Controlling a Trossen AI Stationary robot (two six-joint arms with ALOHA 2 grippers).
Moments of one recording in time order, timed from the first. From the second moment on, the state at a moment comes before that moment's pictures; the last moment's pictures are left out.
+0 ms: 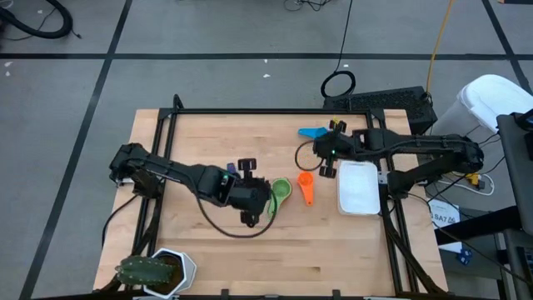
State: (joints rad) left arm -0.30 1.78 1.77 -1.05 -0.48 -0.12; right arm -0.10 1.23 1.11 -0.88 0.39 -0.08
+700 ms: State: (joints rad) left arm -0.42 1.62 1.36 -0.43 -0.51 -0.18; right arm -0.44 1.48 1.12 -0.87 0.15 -0.36
